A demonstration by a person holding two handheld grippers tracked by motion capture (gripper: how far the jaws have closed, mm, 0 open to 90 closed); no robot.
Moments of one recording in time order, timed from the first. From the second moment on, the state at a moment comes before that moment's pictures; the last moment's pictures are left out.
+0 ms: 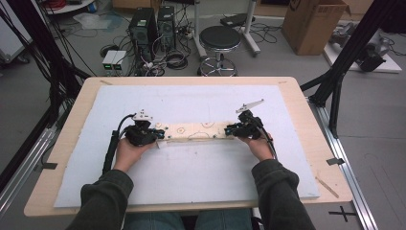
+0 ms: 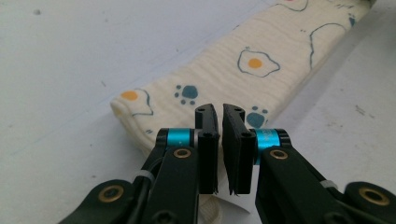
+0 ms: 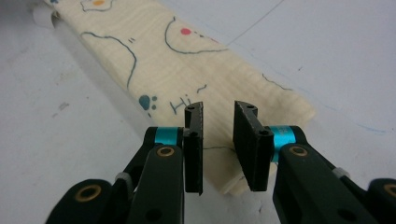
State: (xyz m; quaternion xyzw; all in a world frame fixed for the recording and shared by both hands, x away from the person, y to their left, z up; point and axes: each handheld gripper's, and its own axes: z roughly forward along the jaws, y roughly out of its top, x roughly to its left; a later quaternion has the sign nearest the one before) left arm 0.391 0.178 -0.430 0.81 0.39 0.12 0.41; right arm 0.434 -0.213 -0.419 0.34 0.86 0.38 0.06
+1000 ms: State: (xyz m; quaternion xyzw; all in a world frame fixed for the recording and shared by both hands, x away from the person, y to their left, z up) left arm 0.390 0.177 -0.438 0.81 0.39 0.13 0.41; right arm 0.429 -0.215 -0.435 0.34 0.86 0.38 0.07
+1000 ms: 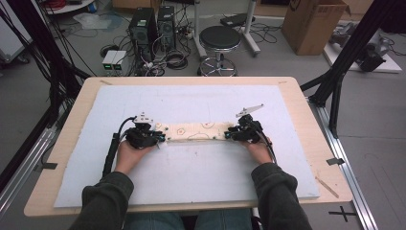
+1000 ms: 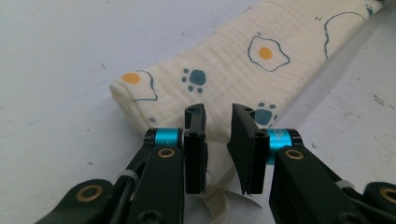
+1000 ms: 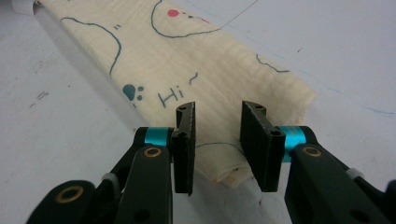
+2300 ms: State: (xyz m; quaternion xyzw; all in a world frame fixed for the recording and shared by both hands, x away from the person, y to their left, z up) left arm 0.373 0.183 -0.410 0.79 0.38 0.13 0.47; right arm 0.414 -0.220 -0.413 0.37 0.82 0.44 0.07
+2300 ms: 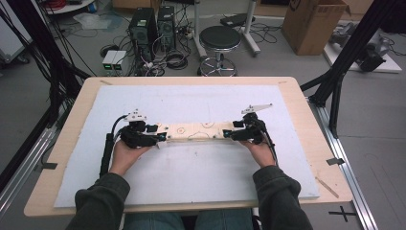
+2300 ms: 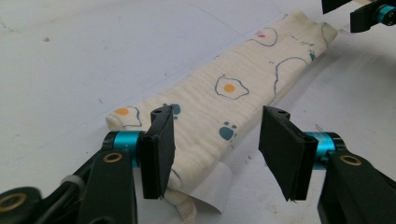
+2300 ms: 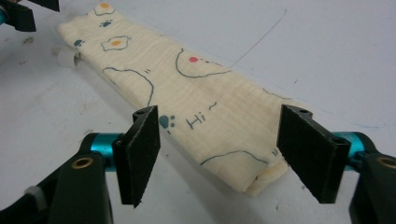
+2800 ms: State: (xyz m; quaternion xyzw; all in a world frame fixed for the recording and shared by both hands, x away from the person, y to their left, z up) left arm 0.357 0.184 -0.396 0.79 0.35 0.14 0.48; right arm 0.397 -0.223 -0.399 0.36 0.81 0.45 0.08
